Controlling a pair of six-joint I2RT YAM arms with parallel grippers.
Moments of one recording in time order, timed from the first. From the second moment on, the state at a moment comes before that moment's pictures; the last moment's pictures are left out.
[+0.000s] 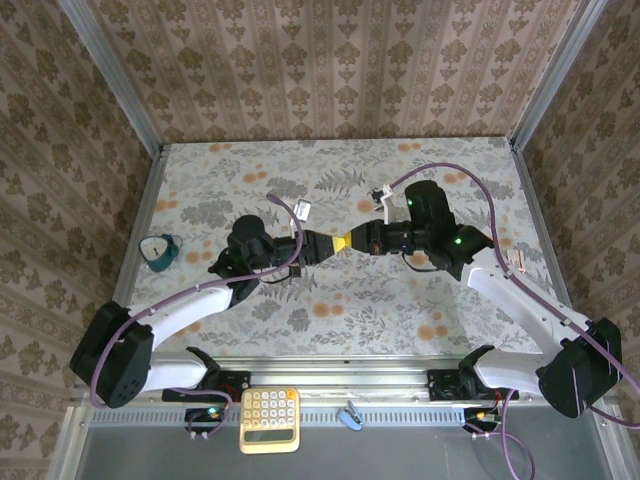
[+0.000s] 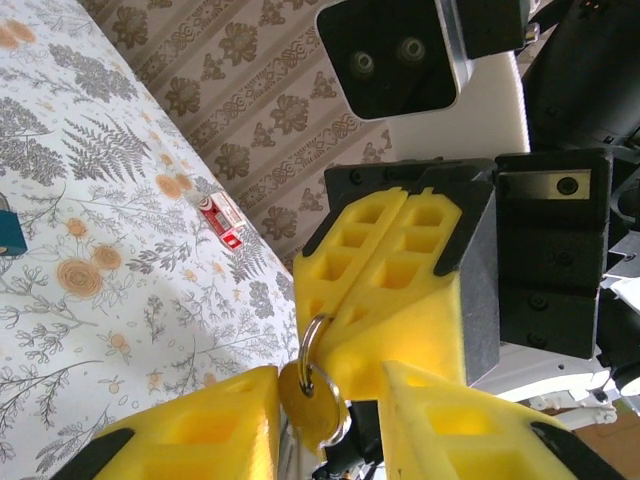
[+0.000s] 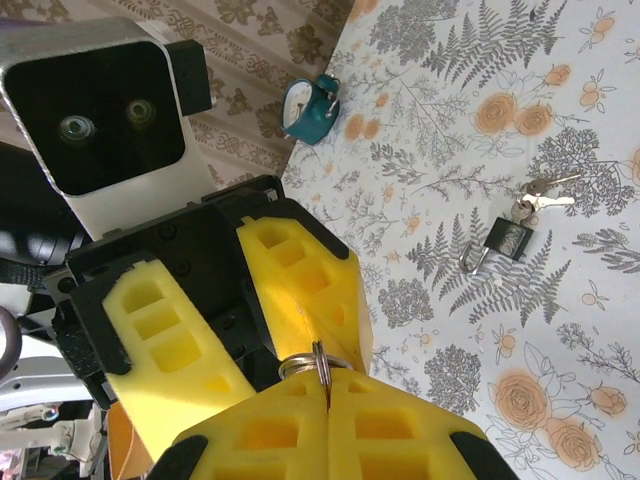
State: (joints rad) left arm -0.70 1.26 0.64 0.61 0.77 -0.89; right arm 0.50 1.21 1.01 -0.34 -0.67 0.63
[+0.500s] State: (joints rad) left arm -0.70 1.24 0.62 0.55 0.77 -0.87; right arm 0.50 1.21 1.01 -0.34 -0.67 0.63
